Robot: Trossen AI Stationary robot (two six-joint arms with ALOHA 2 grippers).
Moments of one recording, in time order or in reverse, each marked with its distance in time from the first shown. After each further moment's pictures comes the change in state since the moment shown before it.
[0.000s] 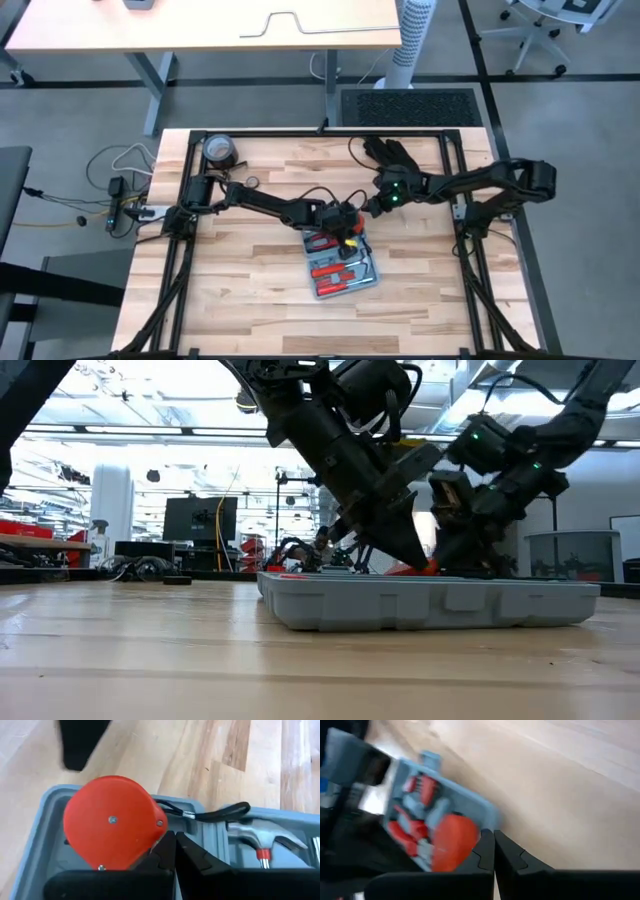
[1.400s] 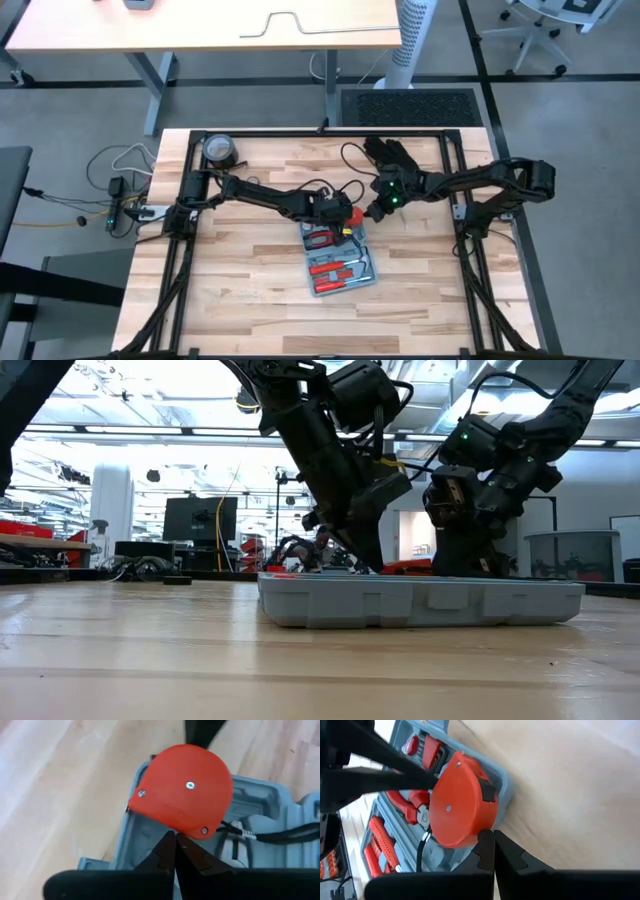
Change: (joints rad) left arm 0.051 -0.040 0.001 -0.185 -0.157 0.031; right arm 0.009 0.012 0.062 -0.146 -0.086 -0.111
